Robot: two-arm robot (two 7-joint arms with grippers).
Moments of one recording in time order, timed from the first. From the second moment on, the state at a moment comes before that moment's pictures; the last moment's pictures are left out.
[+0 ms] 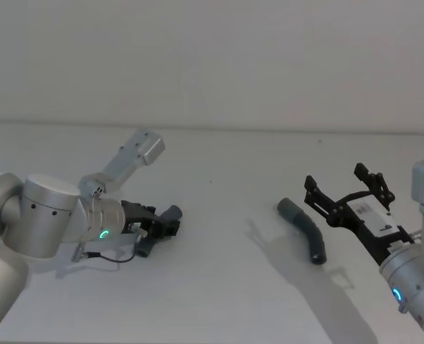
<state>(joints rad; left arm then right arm) -0.58 0.29 0.53 -1.33 -0.31 0.79 -0.33 0.01 0.35 -0.23 -1.77 0.29 0.08 0.09</state>
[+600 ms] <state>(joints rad) -0.58 0.29 0.53 -1.33 -0.31 0.79 -0.33 0.13 0.42 -0.24 -1.77 0.30 0.36 0.17</state>
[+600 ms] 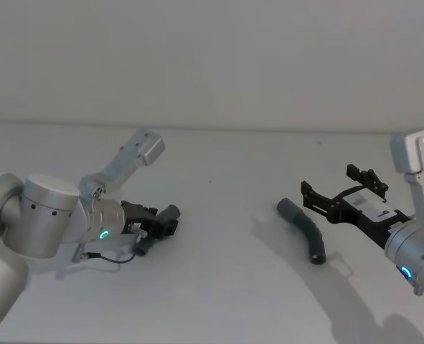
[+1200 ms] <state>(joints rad) -0.58 0.29 0.53 -1.33 -0.31 0.80 -0.33 0.22 0.49 -0.29 -1.71 0.27 0.51 0.27</state>
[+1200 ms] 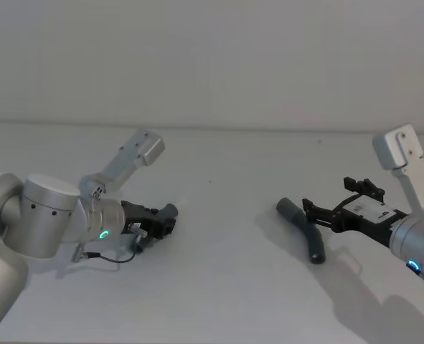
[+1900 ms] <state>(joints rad) -0.58 0.29 0.53 -1.33 -0.31 0.80 -0.33 0.30 0.49 -0.33 -1.63 0.24 0.59 0.34</state>
